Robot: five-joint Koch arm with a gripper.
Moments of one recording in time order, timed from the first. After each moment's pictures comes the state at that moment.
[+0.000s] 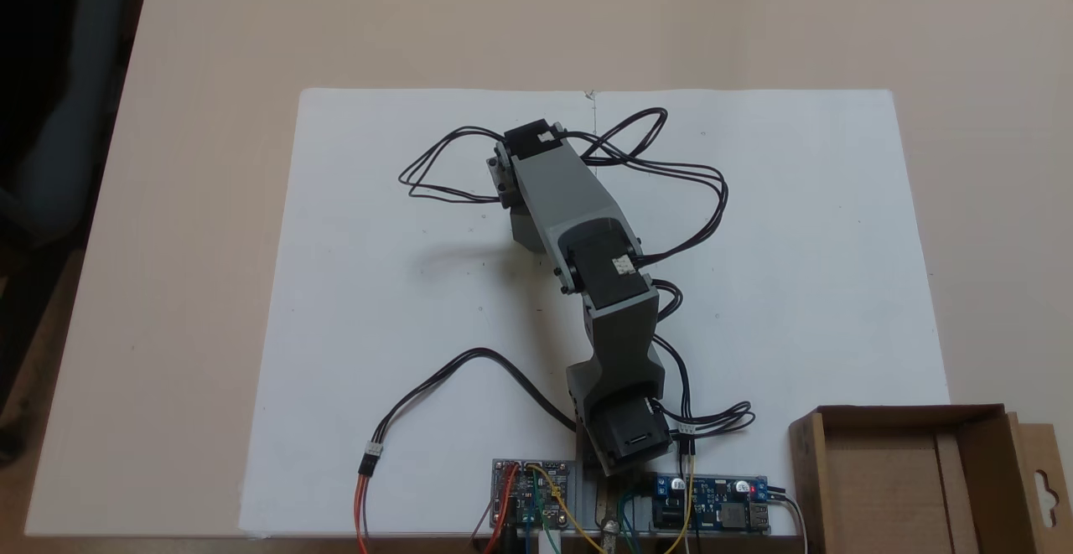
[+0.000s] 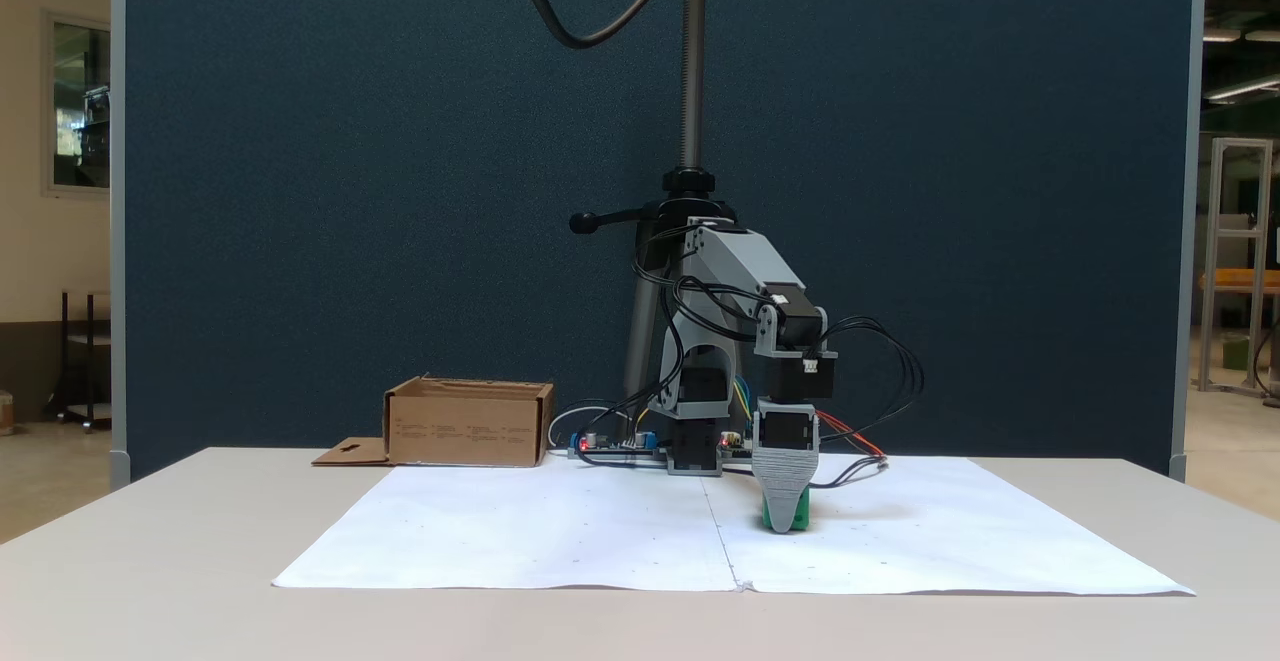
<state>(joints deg) -21.3 76.3 79.4 60.1 25.9</state>
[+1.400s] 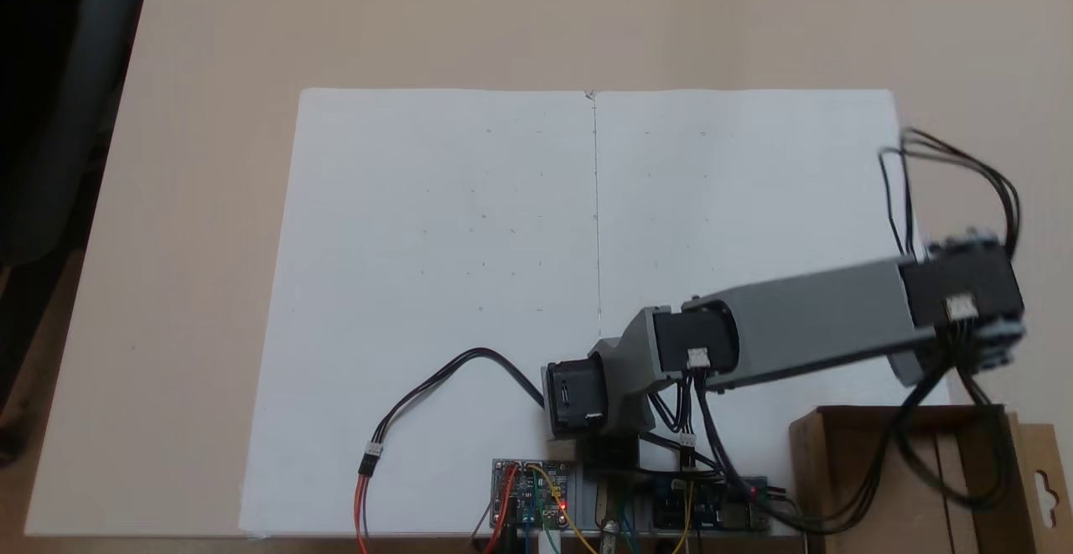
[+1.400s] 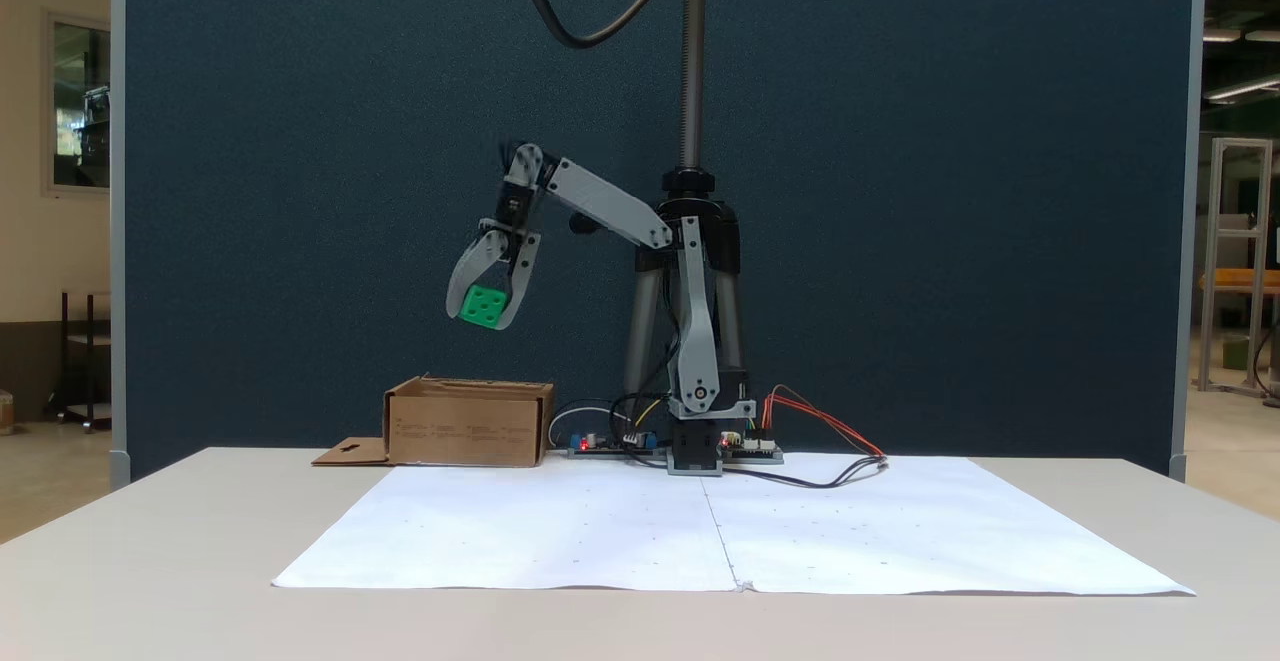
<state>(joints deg) 85.2 82.9 25.9 100.8 -12.2</state>
